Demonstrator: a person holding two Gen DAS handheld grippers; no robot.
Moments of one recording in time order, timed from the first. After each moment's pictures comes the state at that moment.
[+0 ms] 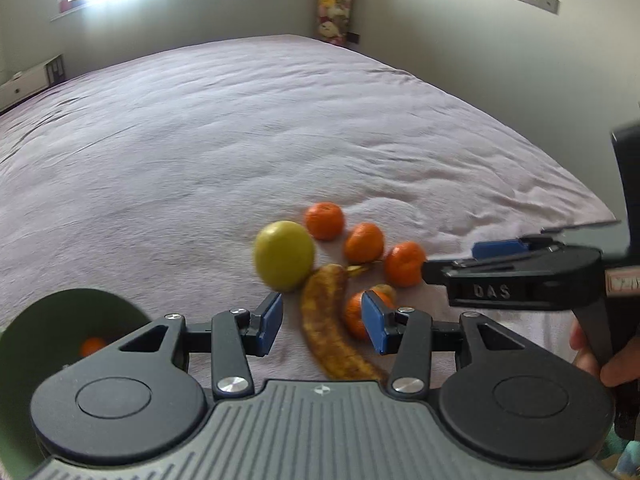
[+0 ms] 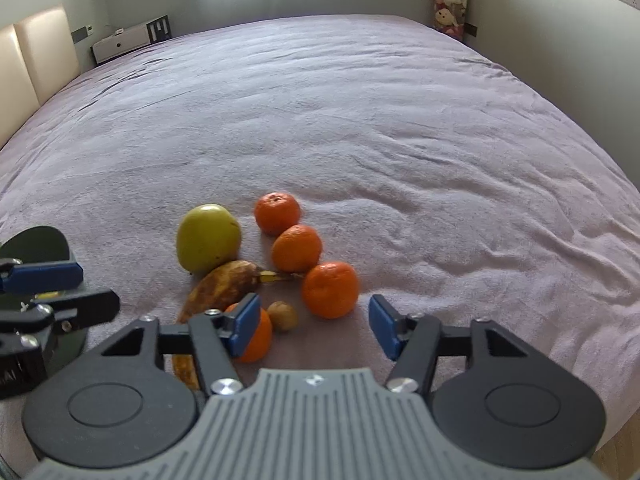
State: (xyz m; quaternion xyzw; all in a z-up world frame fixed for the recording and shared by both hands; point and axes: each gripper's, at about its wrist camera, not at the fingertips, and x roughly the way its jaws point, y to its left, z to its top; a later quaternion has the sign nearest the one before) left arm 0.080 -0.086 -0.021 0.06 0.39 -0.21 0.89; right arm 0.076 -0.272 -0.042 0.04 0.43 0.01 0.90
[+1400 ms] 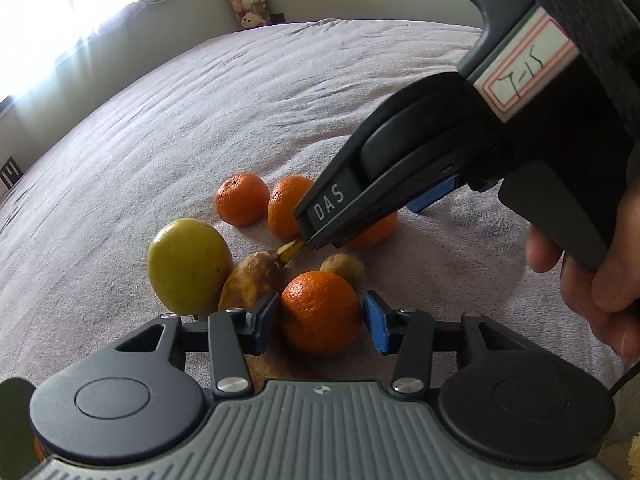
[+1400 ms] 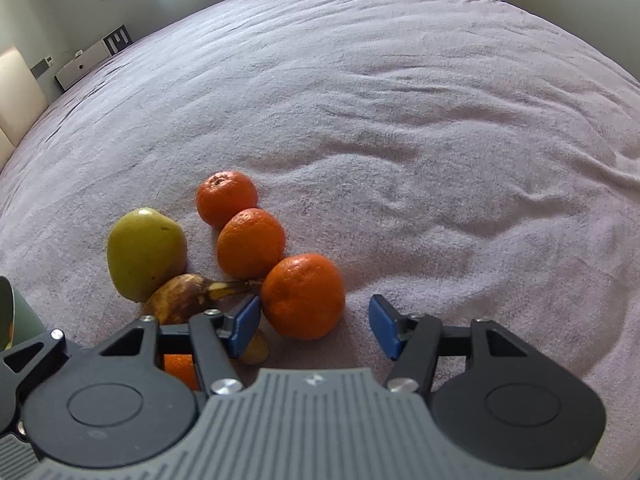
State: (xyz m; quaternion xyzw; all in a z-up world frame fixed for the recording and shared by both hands) left arm 0.087 -0.176 -0.106 0.24 0.36 -0.25 0.86; right arm 0.128 -0.297 -0.107 0.13 0.47 -0.01 0.87
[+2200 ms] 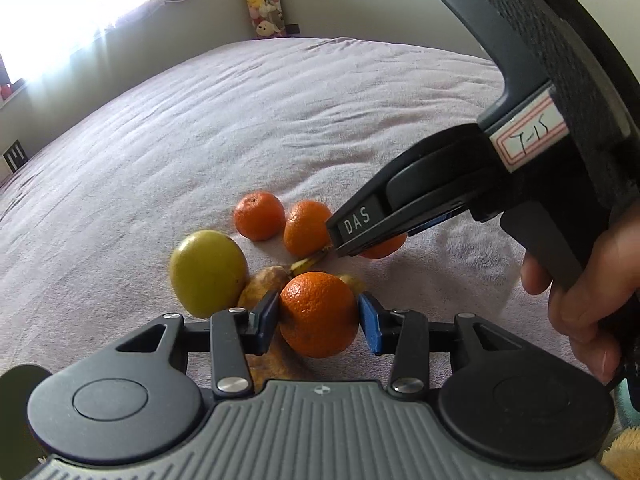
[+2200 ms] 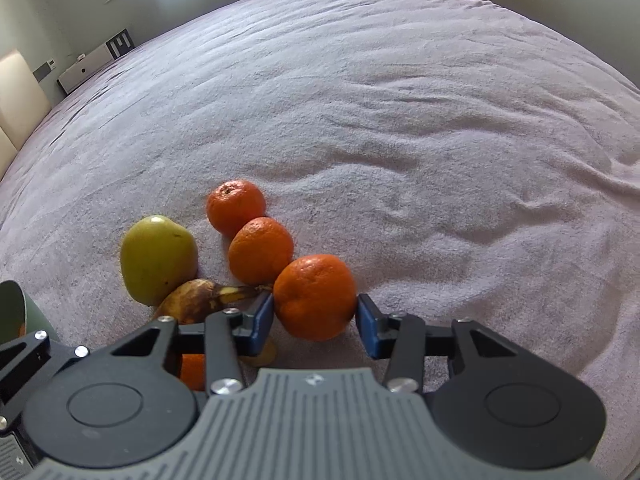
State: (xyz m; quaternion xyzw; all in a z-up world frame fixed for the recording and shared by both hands) left arm 0.084 -0.155 -0.075 0.20 0.36 -0.24 0.88; right arm 0.122 -0.296 -0.092 0.13 0.46 -0.01 0.88
